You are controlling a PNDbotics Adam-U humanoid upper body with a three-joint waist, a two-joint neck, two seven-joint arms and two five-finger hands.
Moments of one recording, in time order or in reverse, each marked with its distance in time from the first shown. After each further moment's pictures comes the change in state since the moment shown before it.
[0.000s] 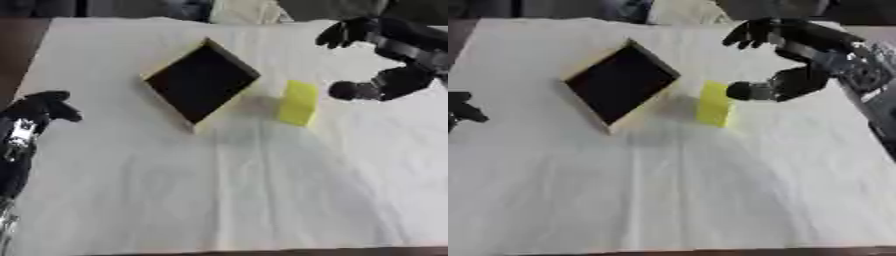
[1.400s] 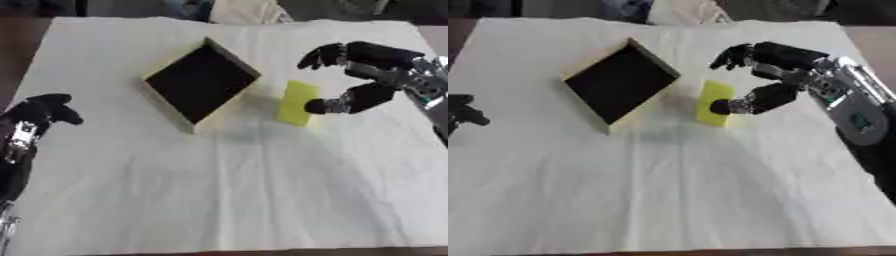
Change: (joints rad) left arm 0.000 0.000 -0.005 0.005 0.000 0.002 -0.015; right arm -0.052 0.096 0.041 0.173 0.176 -0.043 0.034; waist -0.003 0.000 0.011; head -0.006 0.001
